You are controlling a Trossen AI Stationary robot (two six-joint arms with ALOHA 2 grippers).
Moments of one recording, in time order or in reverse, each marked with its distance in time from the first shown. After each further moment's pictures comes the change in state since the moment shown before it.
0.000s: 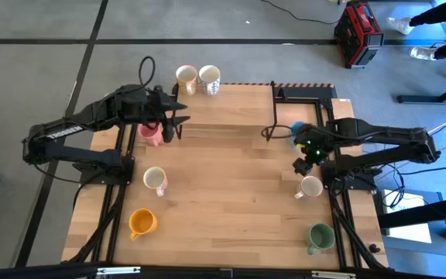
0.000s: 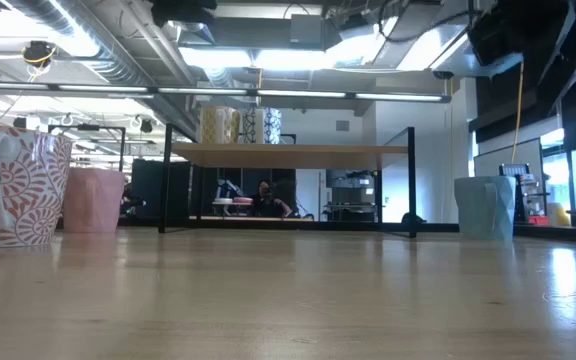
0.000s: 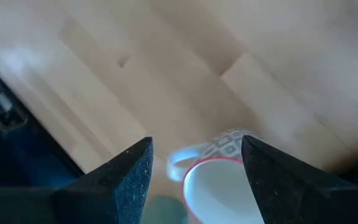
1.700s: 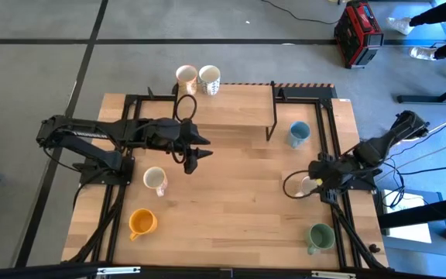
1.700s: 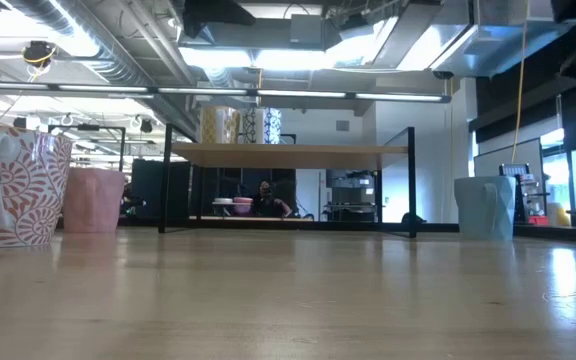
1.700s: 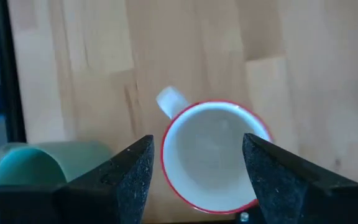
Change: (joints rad) left arm -0.345 0.242 0.000 0.132 -0.104 -0.313; right arm 0.654 -0.183 -0.159 0.036 0.338 -0.051
